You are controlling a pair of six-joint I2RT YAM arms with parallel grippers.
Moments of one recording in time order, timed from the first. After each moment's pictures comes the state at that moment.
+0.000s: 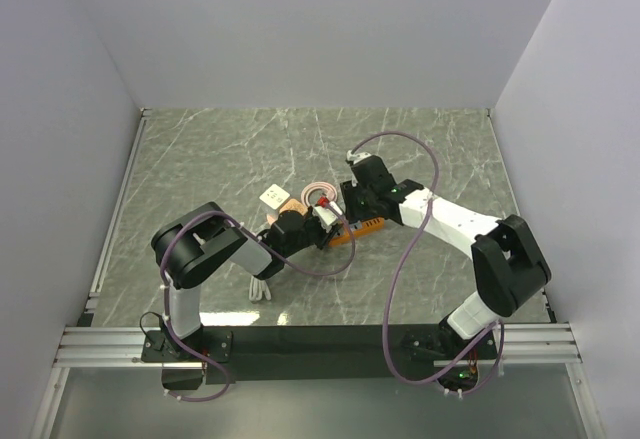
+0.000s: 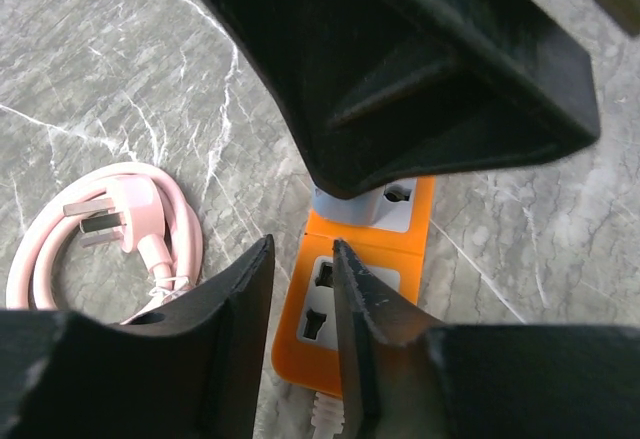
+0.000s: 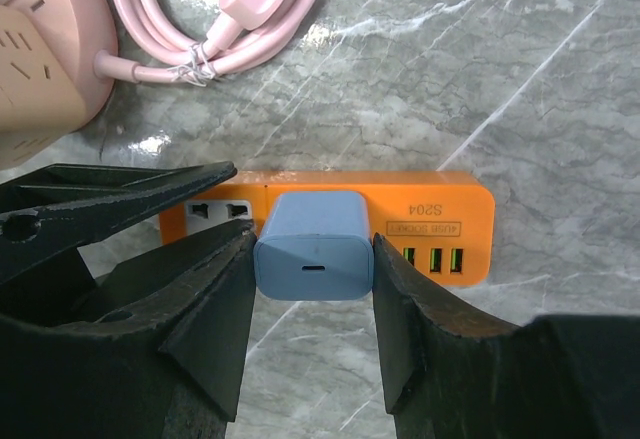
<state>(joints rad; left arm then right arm) -0.84 1.90 0.62 1.09 0.08 0.13 0.60 1.56 1.02 -0.38 0.06 0.26</state>
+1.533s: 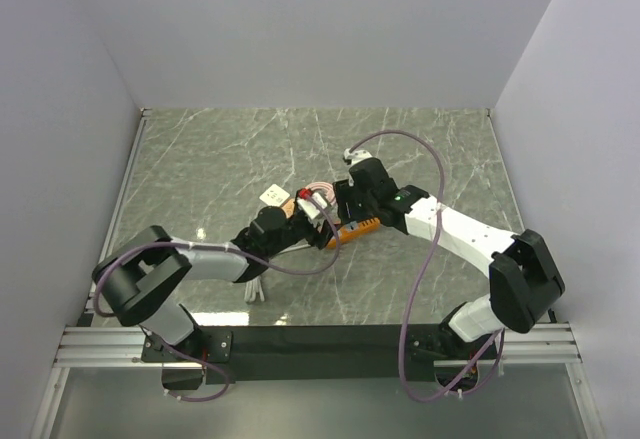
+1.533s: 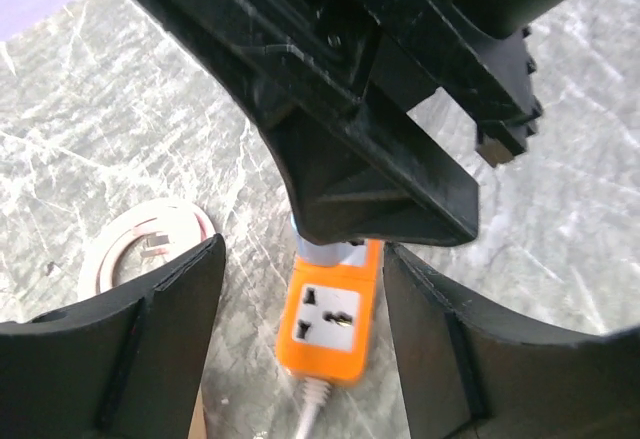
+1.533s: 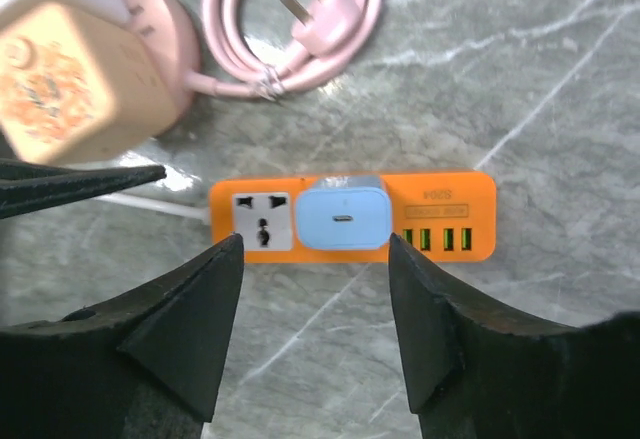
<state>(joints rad) -0.84 1.56 0.54 0.91 0.10 0.06 0.67 1.47 1.01 -0.37 0.11 0.29</state>
